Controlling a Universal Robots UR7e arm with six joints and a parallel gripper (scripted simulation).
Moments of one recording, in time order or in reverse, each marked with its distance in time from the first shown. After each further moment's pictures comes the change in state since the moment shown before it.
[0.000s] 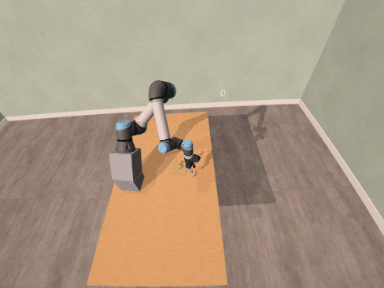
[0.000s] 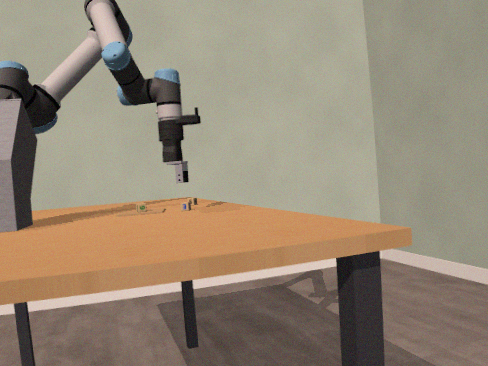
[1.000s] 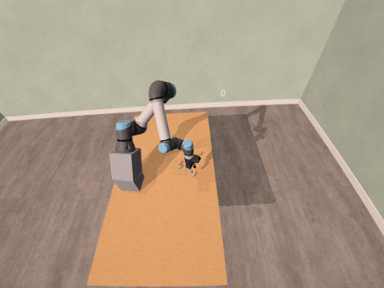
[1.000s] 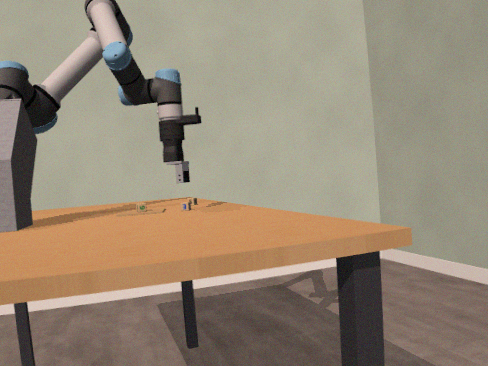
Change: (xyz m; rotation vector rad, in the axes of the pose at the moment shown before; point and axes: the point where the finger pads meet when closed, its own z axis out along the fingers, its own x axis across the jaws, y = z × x) arm 0.001 -0.002 0.000 0.000 0.000 0.049
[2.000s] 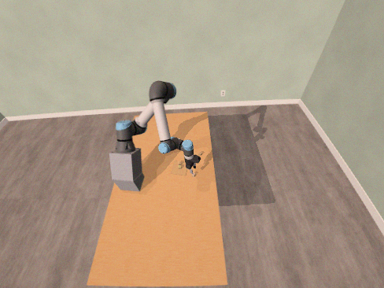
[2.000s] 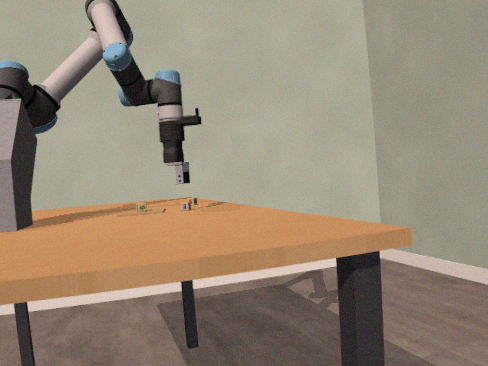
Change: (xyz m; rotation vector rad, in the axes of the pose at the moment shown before) arm 0.000 0.000 0.003 0.000 0.000 0.000
